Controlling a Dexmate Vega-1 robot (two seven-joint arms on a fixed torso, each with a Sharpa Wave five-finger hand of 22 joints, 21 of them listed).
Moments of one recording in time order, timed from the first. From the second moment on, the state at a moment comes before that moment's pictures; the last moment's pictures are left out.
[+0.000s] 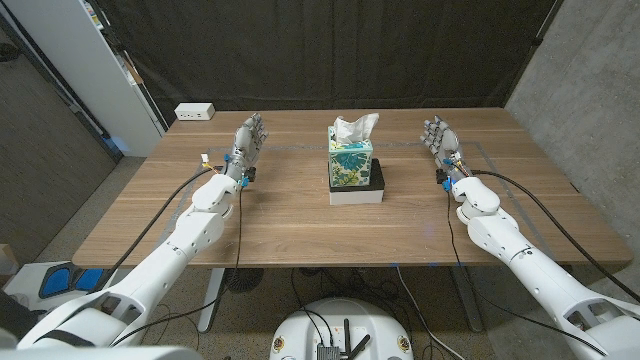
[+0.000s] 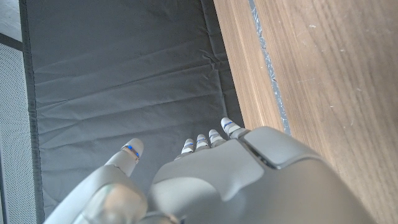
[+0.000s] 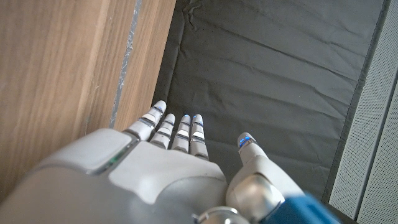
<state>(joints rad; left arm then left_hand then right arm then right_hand) 0.81 0.50 0.36 -1.28 -0.66 -0.33 -0.05 0.02 0.07 0.65 0.18 0.26 -0.17 -0.01 0.20 0.17 -0.17 -0.04 0.19 0.17 -0.17 -0.03 0.18 0.18 -0.09 -0.02 0.23 0.18 -0.85 -0.51 -0.33 -1.31 0.63 0.32 -0.06 0.14 0.12 0.48 0.05 0.17 0.23 0.02 0.22 0.17 0.15 -0.02 0.22 0.19 0.02 -0.04 0.26 0.24 0.18 -0.04 0.20 0.17</state>
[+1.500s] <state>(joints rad) 0.73 0.69 0.50 -1.35 0.02 -0.28 0.26 0.43 -0.19 0.29 -0.17 0.43 -0.17 0.08 0.19 0.19 -0.17 -0.01 0.19 0.19 -0.17 0.02 0.18 0.17 -0.15 -0.01 0.19 0.18 -0.86 -0.50 -0.33 -1.34 0.60 0.30 -0.14 0.15 0.12 0.46 0.01 0.17 0.25 0.04 0.21 0.18 0.18 -0.01 0.22 0.19 0.04 -0.04 0.25 0.22 0.20 -0.02 0.20 0.17</state>
